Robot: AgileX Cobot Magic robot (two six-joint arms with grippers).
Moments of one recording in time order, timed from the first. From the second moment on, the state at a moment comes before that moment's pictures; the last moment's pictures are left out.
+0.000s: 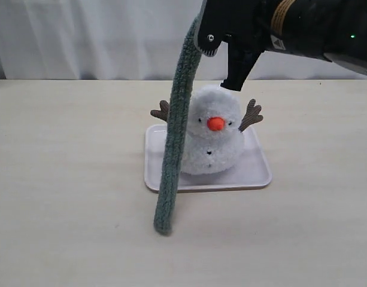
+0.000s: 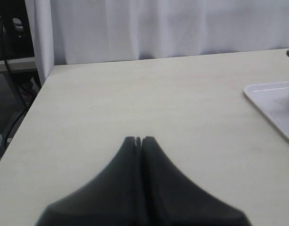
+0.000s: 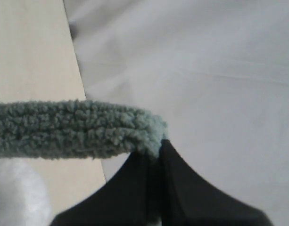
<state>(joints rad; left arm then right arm) -0.05 0.00 0.00 -0.04 0.34 0.10 0.49 1.53 -1.17 -1.00 0.06 -0.11</state>
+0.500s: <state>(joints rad) -0.05 0.00 0.00 -0.04 0.34 0.10 0.44 1.66 -1.31 -0.94 -0.07 -0.11</state>
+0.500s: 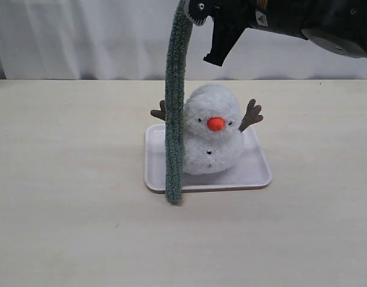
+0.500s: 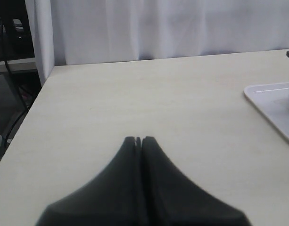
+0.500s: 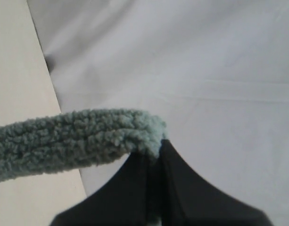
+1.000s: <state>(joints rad) -0.05 0.00 0.00 -0.04 0.34 0.10 0.33 1.74 -1.31 -0.67 -0.06 -0.07</state>
